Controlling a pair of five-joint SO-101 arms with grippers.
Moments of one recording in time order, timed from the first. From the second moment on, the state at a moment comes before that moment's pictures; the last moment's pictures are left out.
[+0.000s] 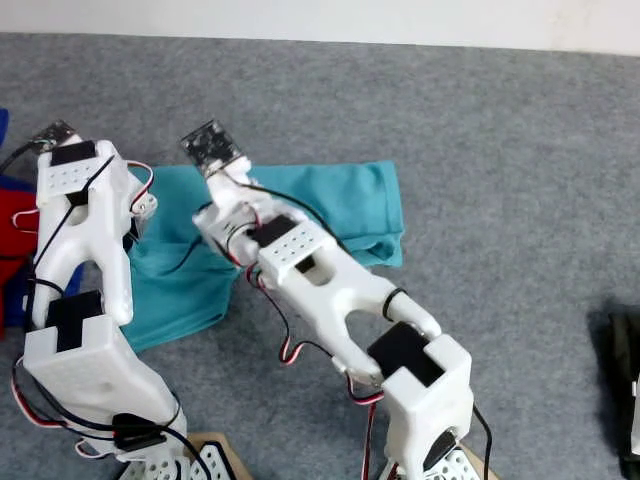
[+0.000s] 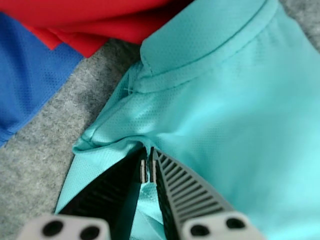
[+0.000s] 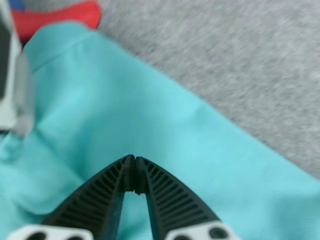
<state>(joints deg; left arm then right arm) -22.1 16.6 1.8 73.9 34.2 -43.2 17.0 9.9 19.6 1.2</state>
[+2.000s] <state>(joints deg) -22.8 16.6 2.8 72.0 32.7 -49.0 12.0 19.8 23.6 10.4</state>
